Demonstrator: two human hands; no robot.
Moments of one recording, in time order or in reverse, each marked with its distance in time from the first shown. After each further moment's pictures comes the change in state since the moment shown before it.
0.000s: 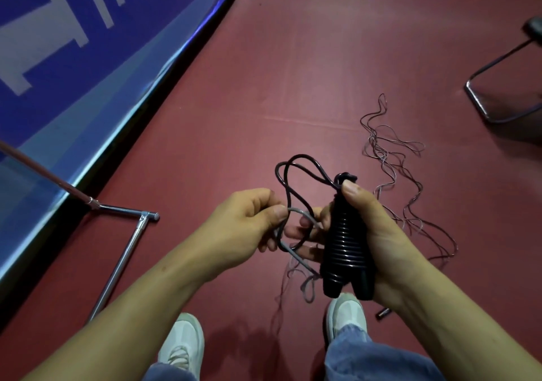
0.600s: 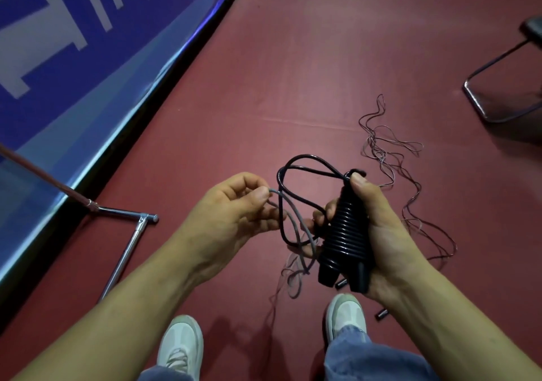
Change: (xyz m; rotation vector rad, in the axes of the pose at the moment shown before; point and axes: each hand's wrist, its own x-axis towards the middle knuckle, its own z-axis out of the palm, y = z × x) left_hand 0.001 0.003 -0.003 -0.641 0.047 -0.020; right_hand 0.002 -0.005 0.004 0.116 0.160 -0.030
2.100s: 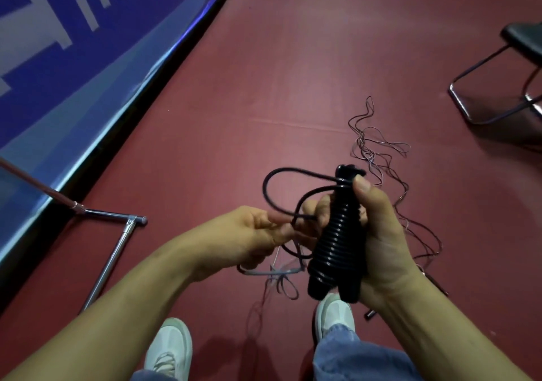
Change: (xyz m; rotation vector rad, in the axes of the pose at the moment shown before) left_hand 0.010 -0.013 0.007 0.520 -0.409 -0.167; right_hand -0.009 -0.002 -0.007 -0.002 -0.232 -0.184
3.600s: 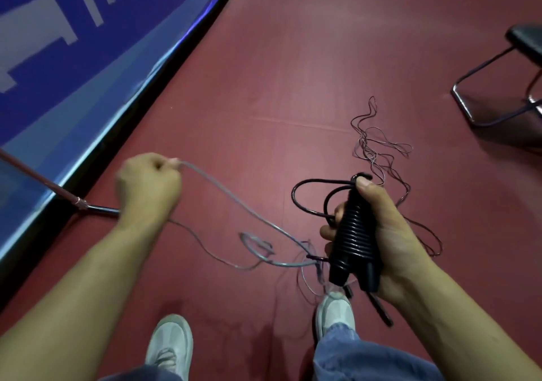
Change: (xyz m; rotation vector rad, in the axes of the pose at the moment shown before) left_hand -0.017 -0.005 -0.083 0.539 1.249 -0.178; right_hand 0.001 -0.008 -0.018 -0.112 0.327 0.134
